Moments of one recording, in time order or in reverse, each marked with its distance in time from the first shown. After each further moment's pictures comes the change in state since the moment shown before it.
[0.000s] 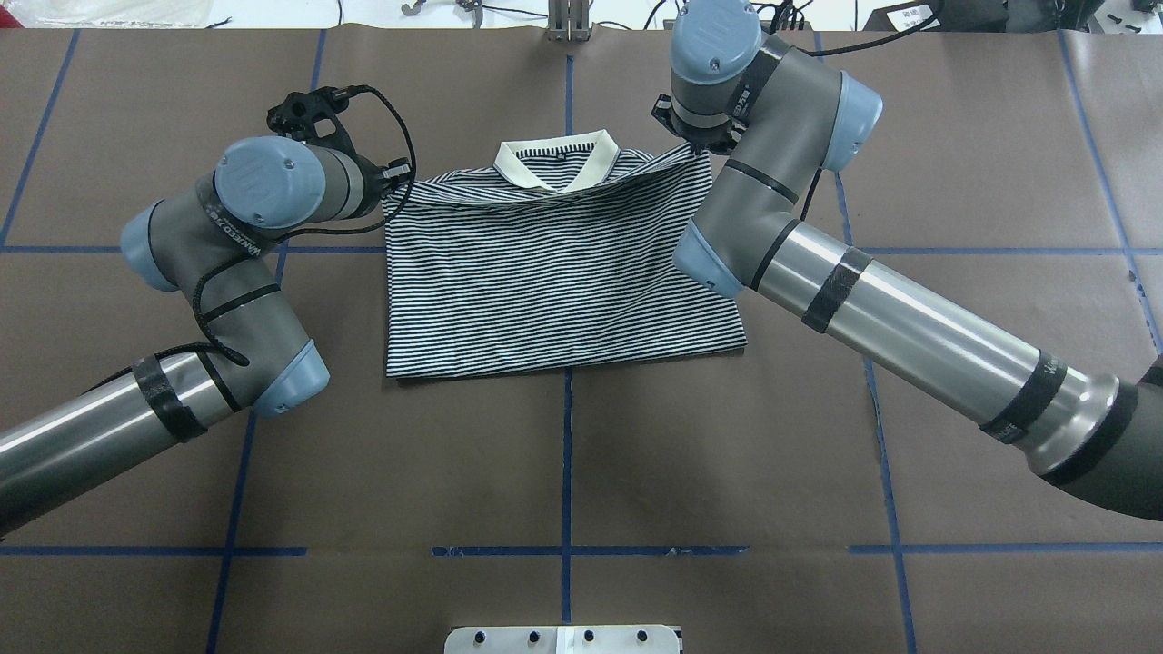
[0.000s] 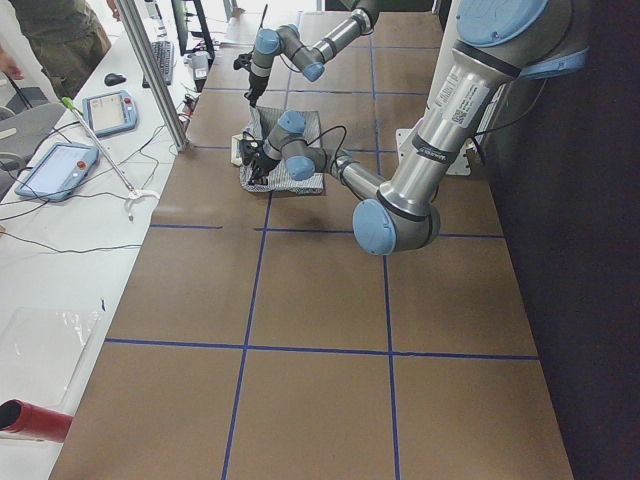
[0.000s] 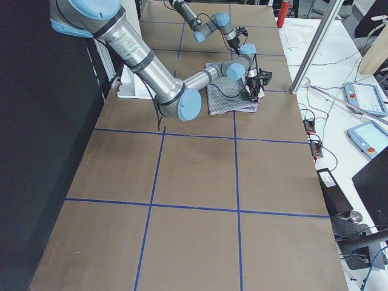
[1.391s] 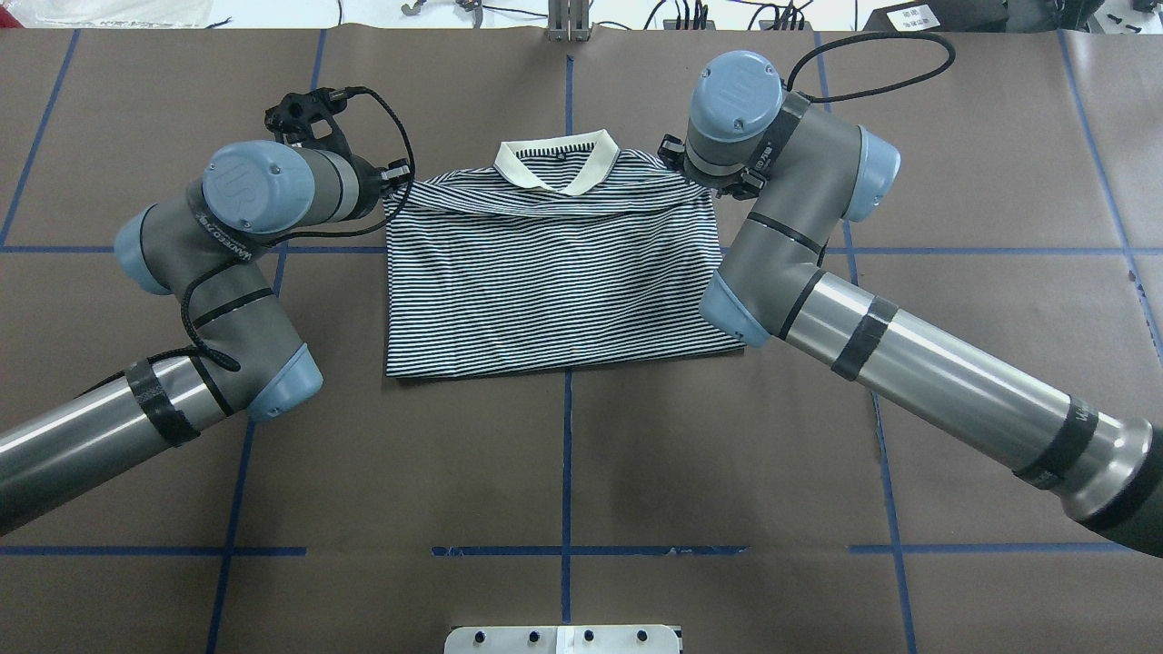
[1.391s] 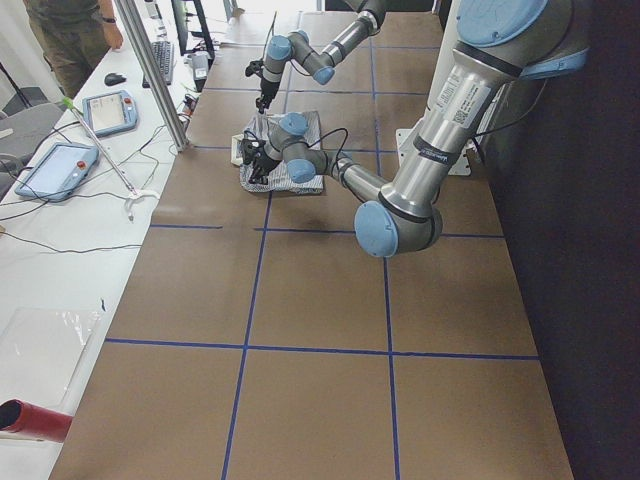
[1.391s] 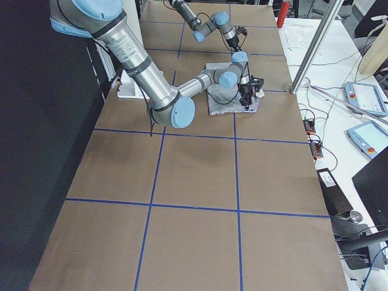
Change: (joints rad) left arm 0.000 0.019 -0.017 -0.051 -0.006 0.023; right arm -0.042 -0.135 0.147 0.037 -0.001 -0.002
